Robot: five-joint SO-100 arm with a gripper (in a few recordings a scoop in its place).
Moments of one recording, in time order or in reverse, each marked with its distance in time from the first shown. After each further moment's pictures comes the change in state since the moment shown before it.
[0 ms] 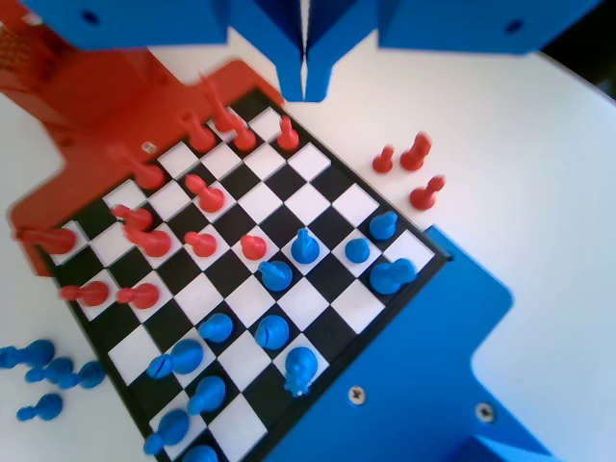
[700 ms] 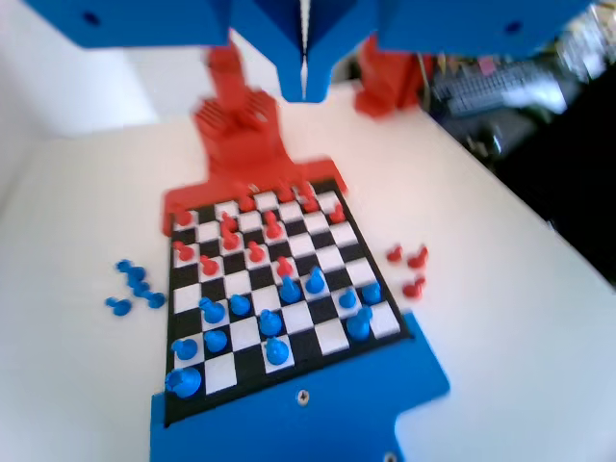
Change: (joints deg) arm -5.3 29.2 -10.8 24.7 -18.6
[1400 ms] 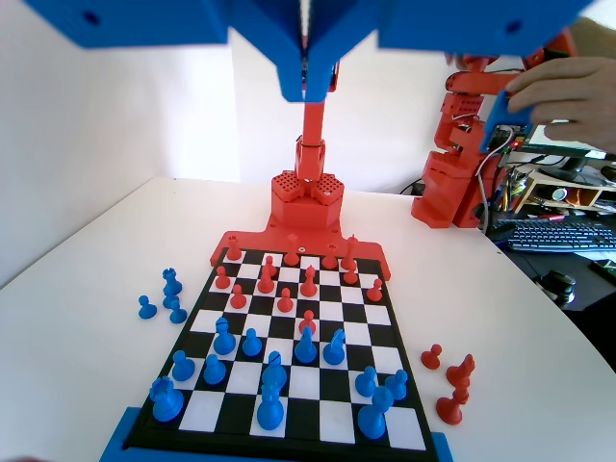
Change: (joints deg) arm -12.6 38.1 18.0 -2.9 -11.8
